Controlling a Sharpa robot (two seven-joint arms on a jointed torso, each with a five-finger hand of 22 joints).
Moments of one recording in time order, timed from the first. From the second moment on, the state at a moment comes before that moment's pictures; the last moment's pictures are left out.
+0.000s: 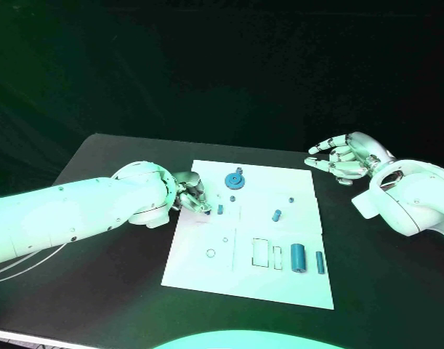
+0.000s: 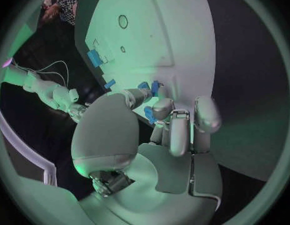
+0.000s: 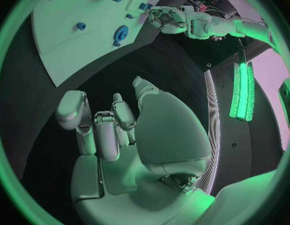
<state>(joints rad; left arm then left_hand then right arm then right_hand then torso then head) 1.15 -0.84 -0.02 1.51 -1.18 0.00 -0.44 1.21 -0.23 0.74 0.24 0.24 0.89 0.06 0.73 0.73 1.30 -0.02 1.19 0.94 1.46 -0.07 1.53 1.31 0.12 1.26 0.04 1.37 1.07 1.33 -0.88 -0.16 1.53 -0.77 -0.50 -0.02 1.37 -0.13 0.20 0.29 0.19 0.80 0.18 0.26 0.29 1.27 0.09 1.28 1.20 1.46 0.02 1.50 1.31 0.10 1.32 0.12 1.10 1.21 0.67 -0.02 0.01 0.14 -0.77</state>
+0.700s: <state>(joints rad) 1.14 -0.85 -0.02 1.53 -1.21 -0.06 -0.43 1.20 -0.24 0.74 0.24 0.25 0.89 0.06 0.73 0.73 1.30 -0.02 1.20 0.95 1.46 -0.07 1.53 1.31 0.11 1.26 0.04 1.38 1.07 1.33 -0.88 -0.16 1.53 -0.77 -0.50 -0.02 1.37 -0.13 0.20 0.29 0.19 0.80 0.18 0.26 0.28 1.27 0.09 1.28 1.20 1.46 0.02 1.50 1.31 0.10 1.32 0.12 1.10 1.21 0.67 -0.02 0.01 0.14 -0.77</state>
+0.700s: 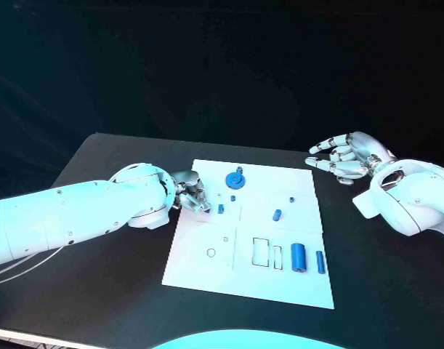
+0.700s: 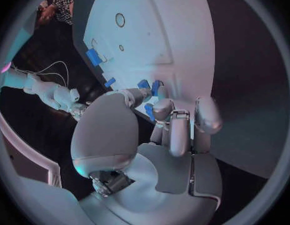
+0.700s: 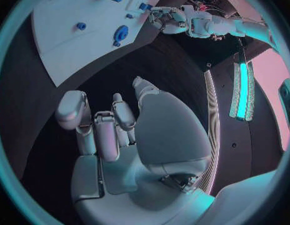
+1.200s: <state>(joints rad) 1.14 -0.86 -0.02 1.53 -1.21 -0.08 -0.42 1.20 -0.24 0.74 0.24 0.25 0.90 0.06 0.73 0.73 1.30 -0.02 1.20 0.95 1.46 -0.07 1.53 1.31 0.11 1.26 0.04 1.38 1.08 1.33 -0.88 -0.16 1.53 -0.77 -0.50 -0.02 1.37 -0.13 0.20 0.29 0.19 0.80 0.18 0.26 0.29 1.27 0.09 1.28 1.20 1.46 0.02 1.50 1.31 0.10 1.32 0.12 1.10 1.21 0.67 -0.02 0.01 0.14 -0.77</state>
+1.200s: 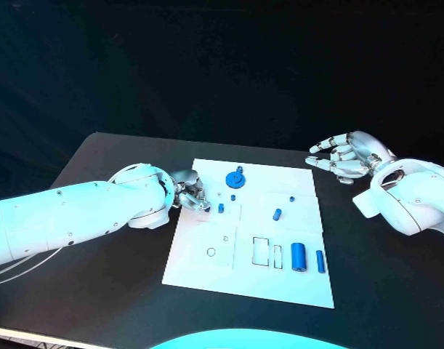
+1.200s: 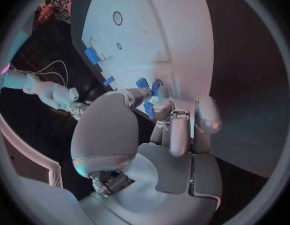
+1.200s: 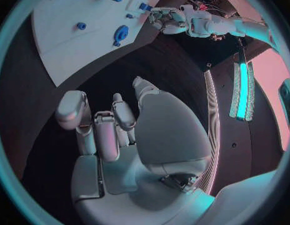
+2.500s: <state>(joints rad) 1.13 -0.85 -0.02 1.52 -1.25 -0.08 -0.42 1.20 -0.24 0.74 0.24 0.26 0.90 0.06 0.73 0.73 1.31 -0.02 1.20 0.95 1.46 -0.07 1.53 1.31 0.11 1.27 0.03 1.38 1.08 1.33 -0.88 -0.16 1.53 -0.77 -0.50 -0.02 1.37 -0.13 0.20 0.29 0.19 0.80 0.18 0.26 0.29 1.27 0.09 1.28 1.20 1.46 0.02 1.50 1.31 0.10 1.32 0.12 1.10 1.21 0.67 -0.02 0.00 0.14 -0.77</state>
